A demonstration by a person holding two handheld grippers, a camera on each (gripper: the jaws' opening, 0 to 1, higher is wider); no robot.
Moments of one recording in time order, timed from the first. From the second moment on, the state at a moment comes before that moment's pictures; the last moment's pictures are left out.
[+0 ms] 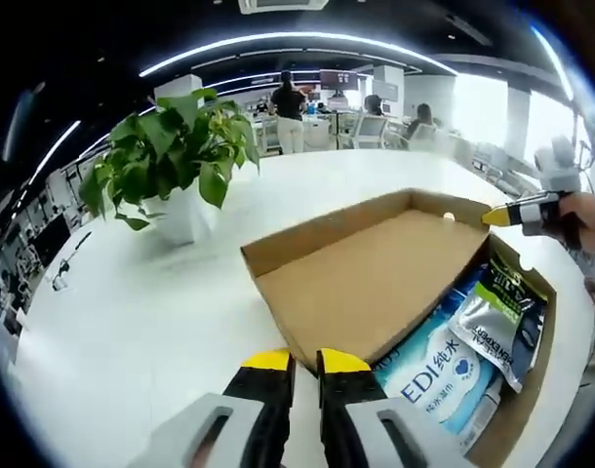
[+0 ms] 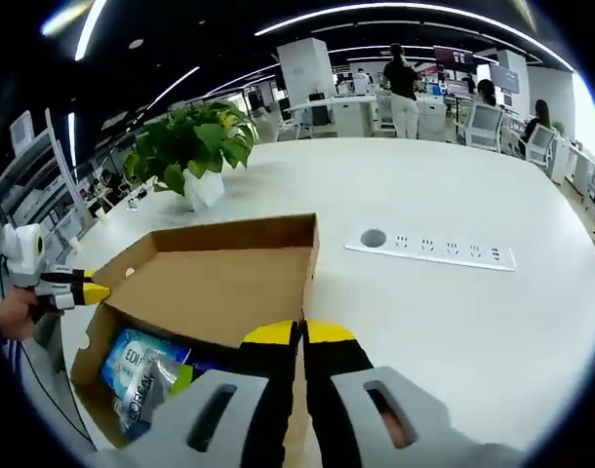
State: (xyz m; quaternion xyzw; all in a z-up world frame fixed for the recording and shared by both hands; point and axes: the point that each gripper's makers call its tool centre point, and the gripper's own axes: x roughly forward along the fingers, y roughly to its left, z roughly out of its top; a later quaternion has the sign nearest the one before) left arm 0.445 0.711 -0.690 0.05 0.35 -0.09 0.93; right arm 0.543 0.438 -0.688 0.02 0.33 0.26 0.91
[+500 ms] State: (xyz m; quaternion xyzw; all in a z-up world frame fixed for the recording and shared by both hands) left arm 0.441 0.711 -0.689 0.05 0.35 -0.10 0.93; right arm 0.539 0.435 -0.694 0.03 0.35 0.26 0.90
